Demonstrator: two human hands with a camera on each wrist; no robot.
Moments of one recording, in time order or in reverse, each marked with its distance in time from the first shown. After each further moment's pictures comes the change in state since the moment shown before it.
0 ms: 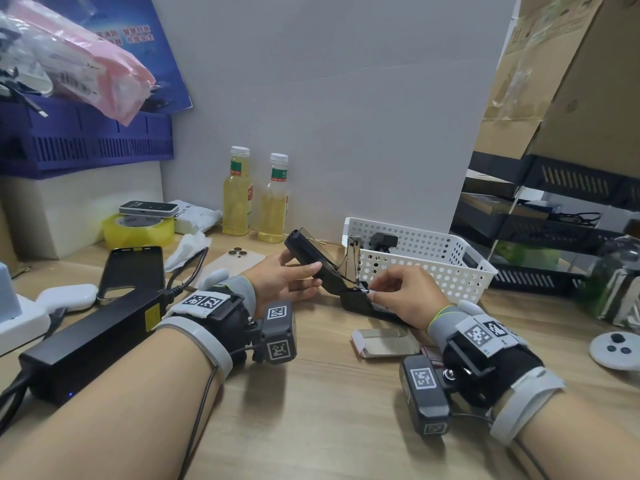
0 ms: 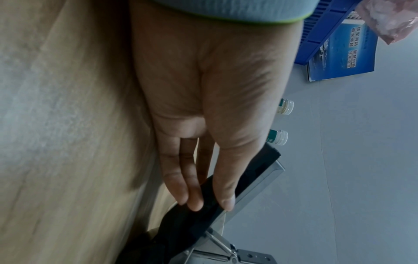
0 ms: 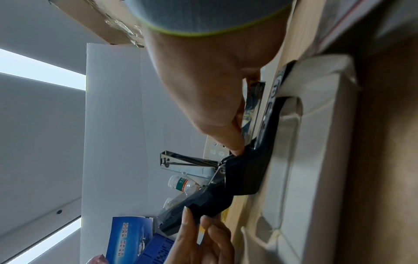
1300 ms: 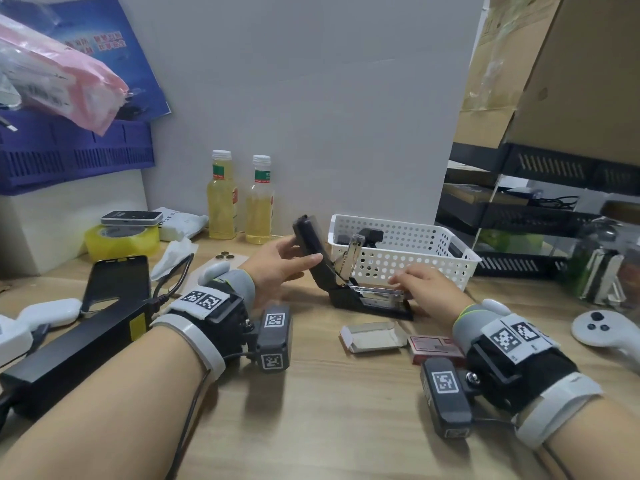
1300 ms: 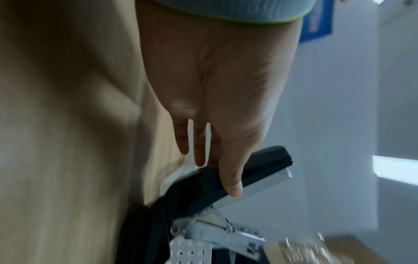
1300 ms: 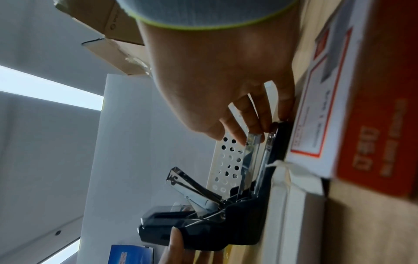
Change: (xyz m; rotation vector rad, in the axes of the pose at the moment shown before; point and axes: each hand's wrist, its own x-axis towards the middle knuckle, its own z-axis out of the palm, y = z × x) left_hand 0.000 0.007 0.022 0.445 0.047 0.234; right_hand -0.012 0.028 -0.028 0.200 -0.007 0.303
